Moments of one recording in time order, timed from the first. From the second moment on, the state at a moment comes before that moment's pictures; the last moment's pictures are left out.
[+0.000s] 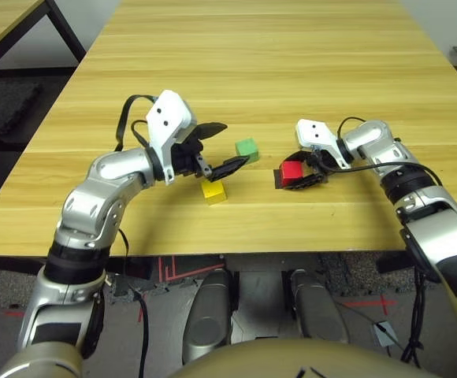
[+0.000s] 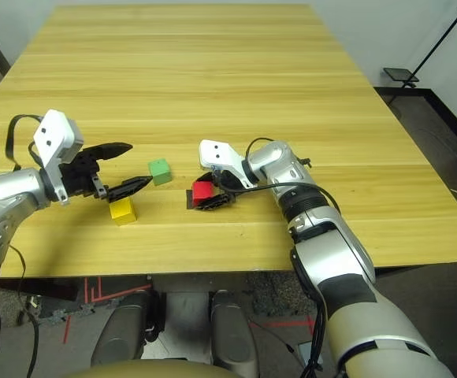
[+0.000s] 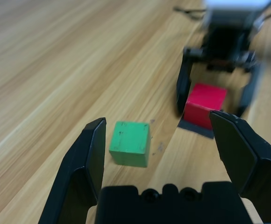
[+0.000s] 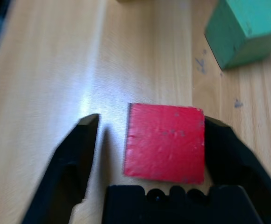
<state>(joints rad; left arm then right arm) -0.48 0.63 -0.11 -0.20 -0.38 0.61 -0.80 -0.93 -0.45 0.34 0.84 0.02 -0.09 1.55</state>
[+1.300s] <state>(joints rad) -0.85 0.41 -0.32 0.61 -0.05 0.35 -1.02 -0.52 -0.94 0.01 -0.06 0.45 0.50 1.38</state>
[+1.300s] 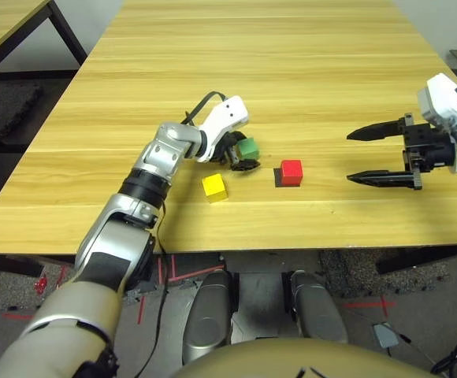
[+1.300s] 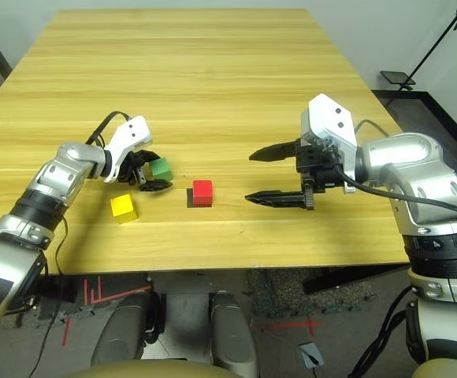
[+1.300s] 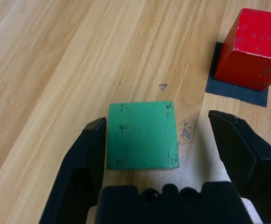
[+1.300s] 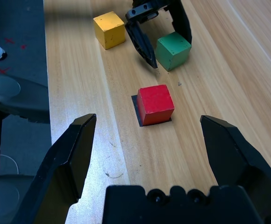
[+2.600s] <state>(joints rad) -0.97 0.29 -0.40 0.38 -0.12 0.54 -1.19 -0.41 -0.97 -0.05 -0.06 0.45 0.50 1.37</state>
